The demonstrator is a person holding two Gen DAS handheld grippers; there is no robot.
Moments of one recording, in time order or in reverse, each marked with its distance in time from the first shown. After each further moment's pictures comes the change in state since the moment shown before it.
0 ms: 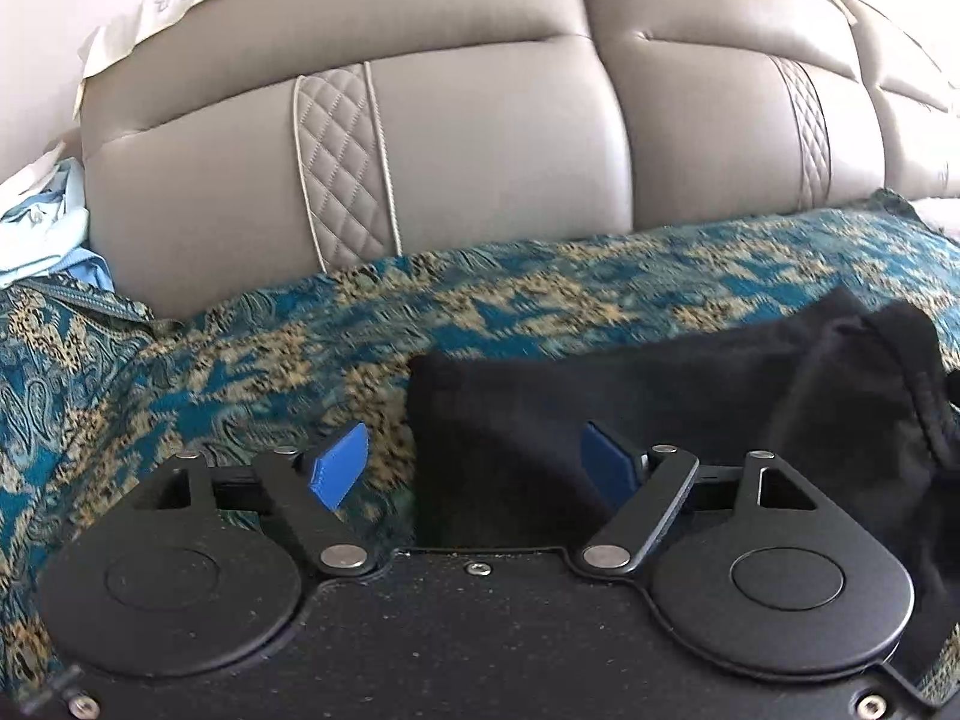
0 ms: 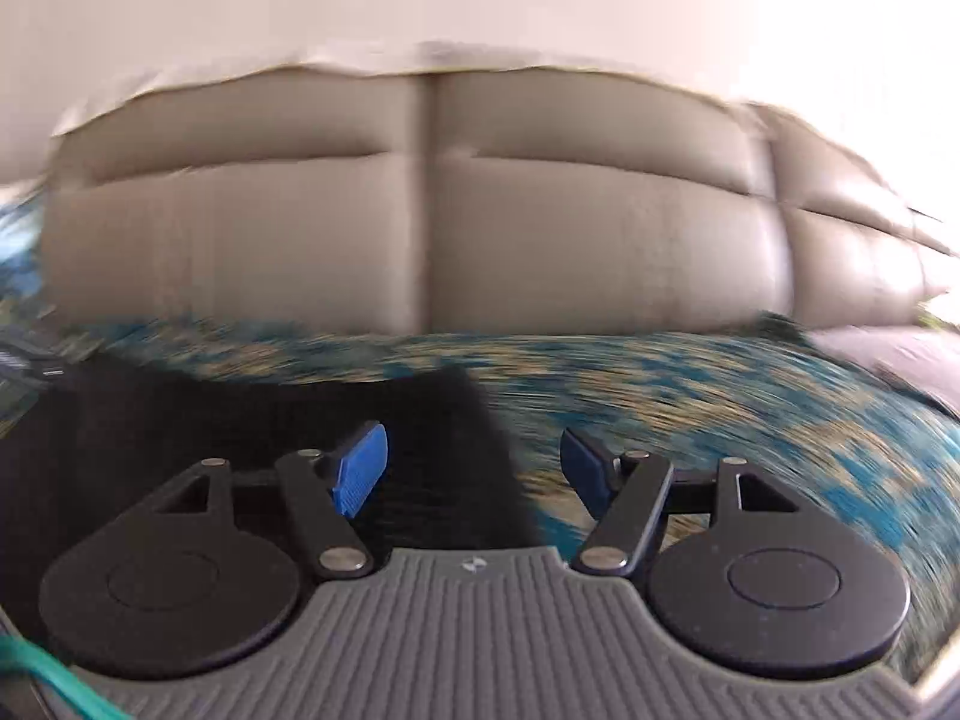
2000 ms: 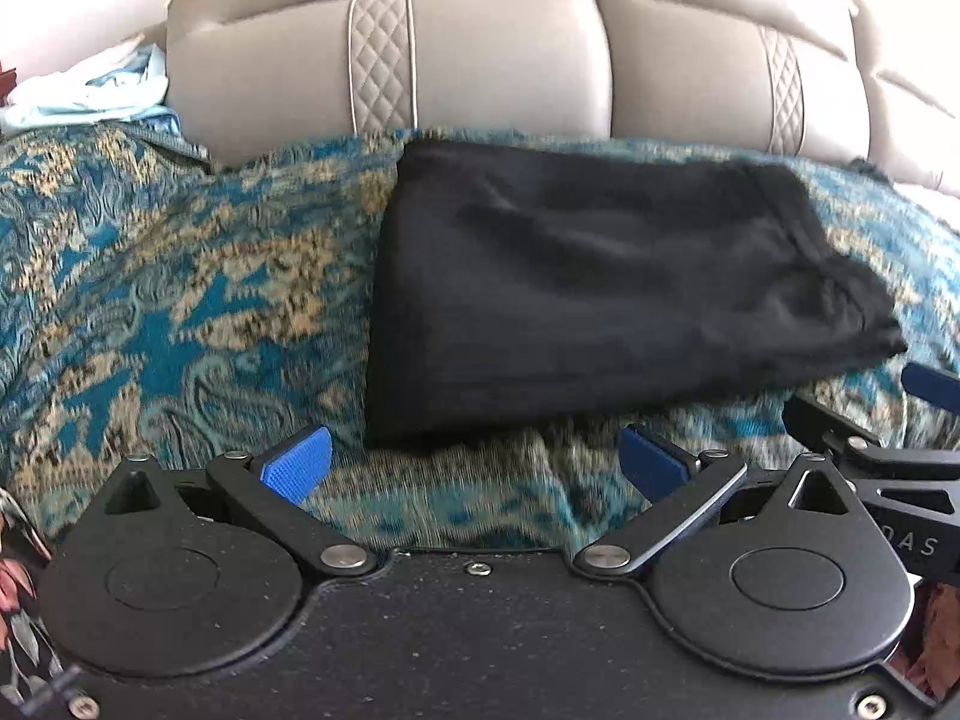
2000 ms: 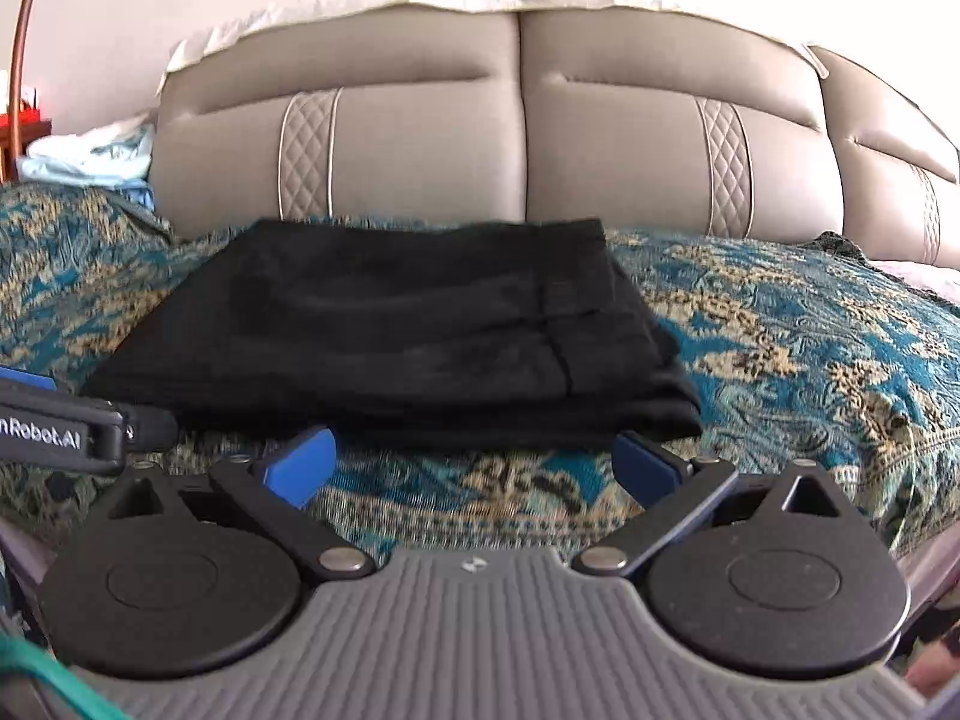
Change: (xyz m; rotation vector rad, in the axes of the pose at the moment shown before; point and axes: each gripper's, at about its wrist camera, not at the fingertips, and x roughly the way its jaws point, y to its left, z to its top) left arm -0.120 -0.064 -0.129 -0.135 0.096 0.041; right arm -0.080 0.031 -0.071 0.013 0.120 0.120
